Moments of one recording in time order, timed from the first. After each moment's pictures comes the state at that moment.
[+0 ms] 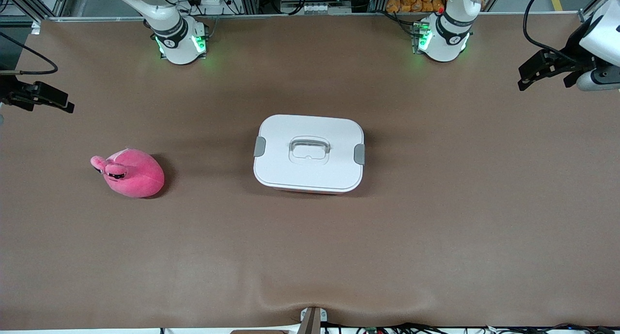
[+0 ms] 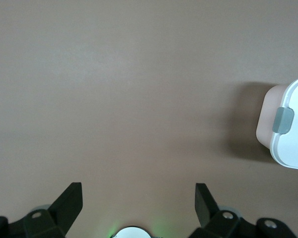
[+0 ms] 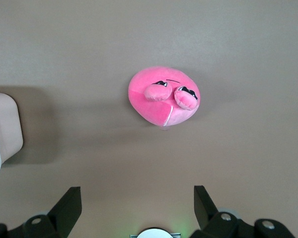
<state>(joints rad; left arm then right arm) -0.04 -0.11 -0.08 -1.59 0.01 1.47 -0.16 -0.01 0.00 -0.07 -1.57 0.03 1.45 0.00</state>
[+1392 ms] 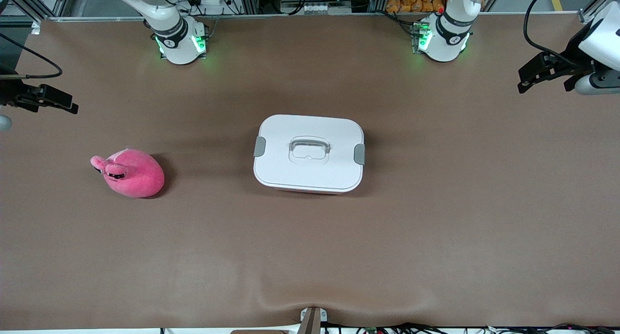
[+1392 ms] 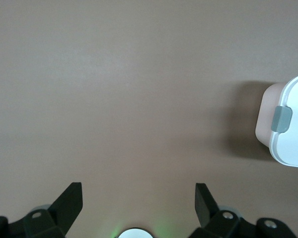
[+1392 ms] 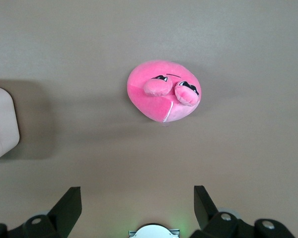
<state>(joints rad) -0.04 -0.08 -0.09 -1.56 0.01 1.46 -0.14 -0.01 0.01 -0.07 -1.59 0.03 1.45 -0.01</state>
